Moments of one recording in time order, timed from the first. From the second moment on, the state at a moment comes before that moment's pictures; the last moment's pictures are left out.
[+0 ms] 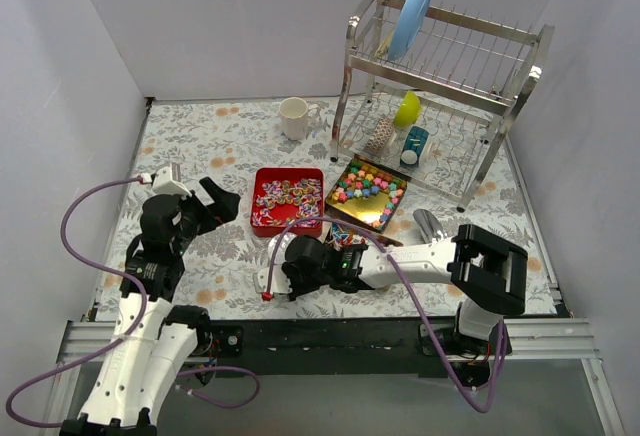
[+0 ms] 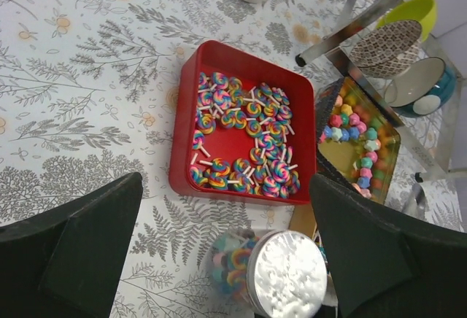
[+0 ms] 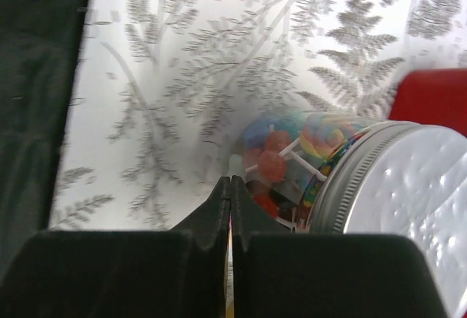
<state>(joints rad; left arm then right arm) -0.14 0.60 0.67 -0.43 0.05 -0.56 1.31 1.68 0.96 -0.09 -0.14 -0.64</state>
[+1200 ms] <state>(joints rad) -0.14 0.53 0.37 -0.55 0.74 0.57 0.77 1.48 1.24 -0.54 -0.34 -0.32</state>
